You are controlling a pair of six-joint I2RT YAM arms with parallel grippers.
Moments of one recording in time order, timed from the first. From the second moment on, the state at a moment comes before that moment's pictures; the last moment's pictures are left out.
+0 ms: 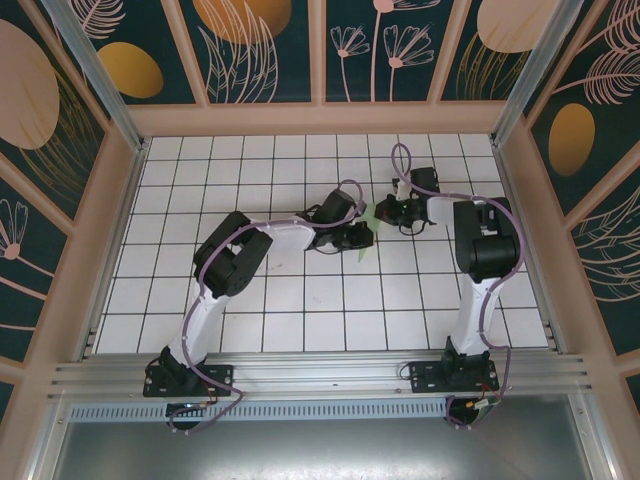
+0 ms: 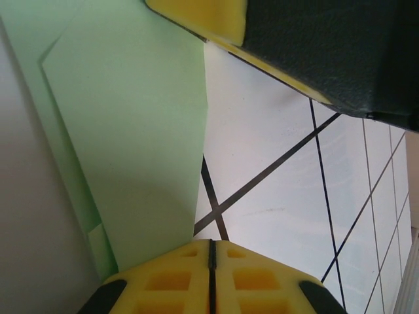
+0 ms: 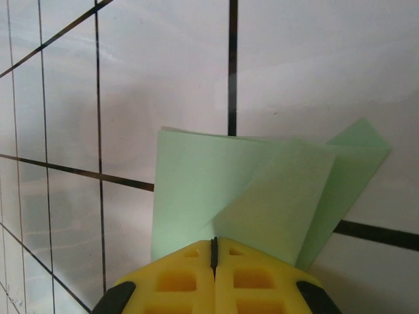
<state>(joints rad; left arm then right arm) -0.76 2.28 1.46 0.04 0.46 -0.78 0.15 2.03 1.17 -0.12 -0.60 0.40</state>
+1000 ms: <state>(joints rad) -0.76 2.26 1.41 0.12 0.45 -0.81 0.14 2.06 1.25 -0.22 -0.56 0.36</state>
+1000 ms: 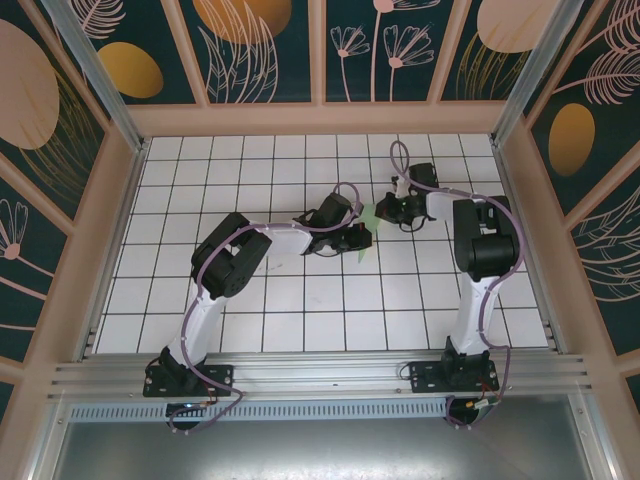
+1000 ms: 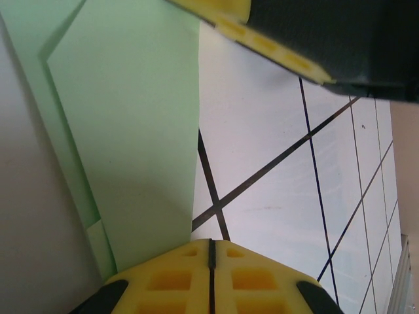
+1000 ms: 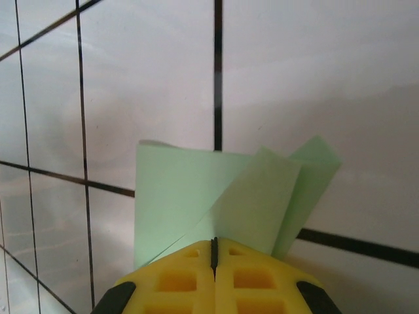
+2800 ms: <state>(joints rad) -0.61 1.43 0.94 0.08 0.24 -0.76 0.33 1.57 1.08 -0.29 -0.18 0.58</state>
